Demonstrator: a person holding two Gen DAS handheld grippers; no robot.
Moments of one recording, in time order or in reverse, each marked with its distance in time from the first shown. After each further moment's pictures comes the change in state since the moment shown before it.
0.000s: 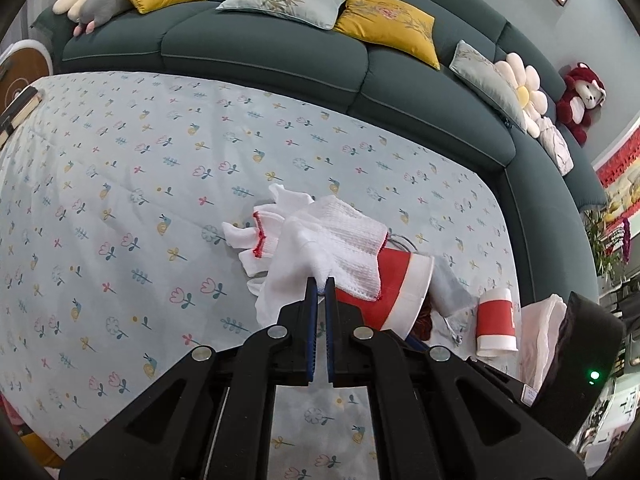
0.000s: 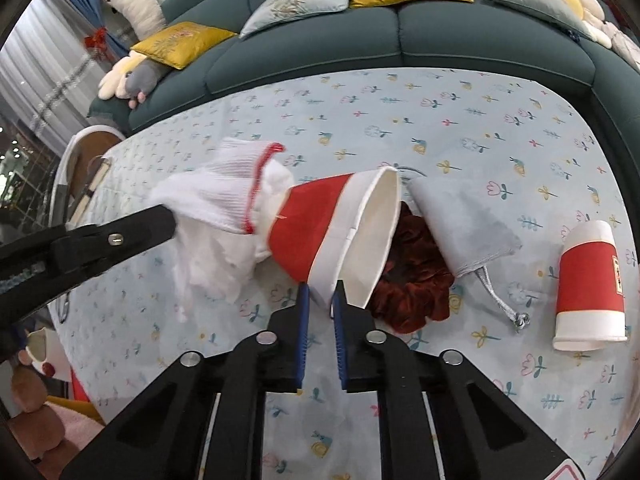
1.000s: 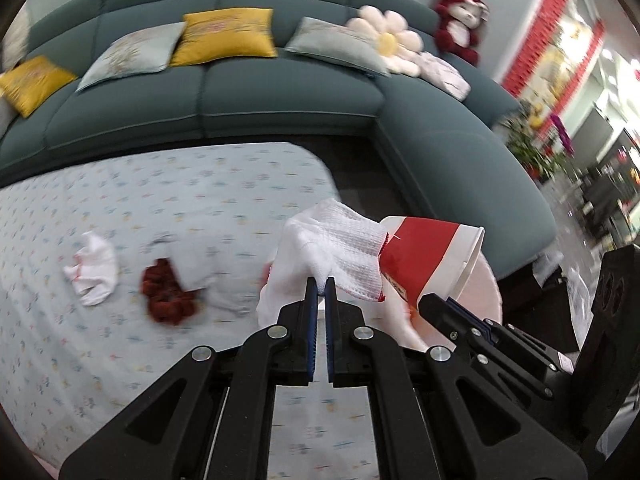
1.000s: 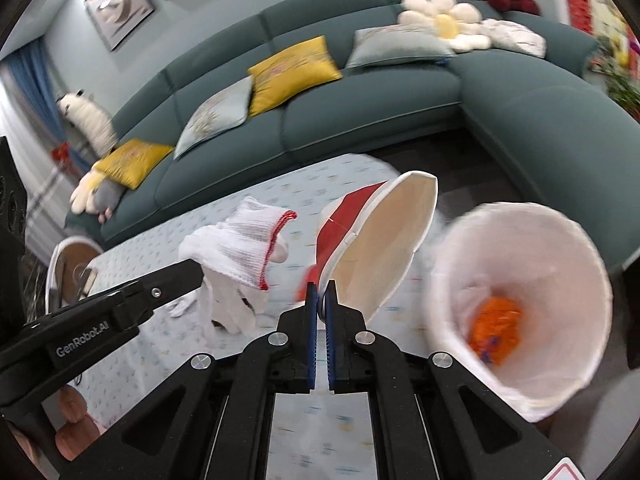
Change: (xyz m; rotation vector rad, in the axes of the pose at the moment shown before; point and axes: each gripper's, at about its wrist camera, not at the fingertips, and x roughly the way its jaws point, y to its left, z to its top) left arm -0.047 -0.246 -0.071 0.391 -0.009 -0.186; right arm -0.215 -0.182 -0.056 0.267 -0.316 -0.148
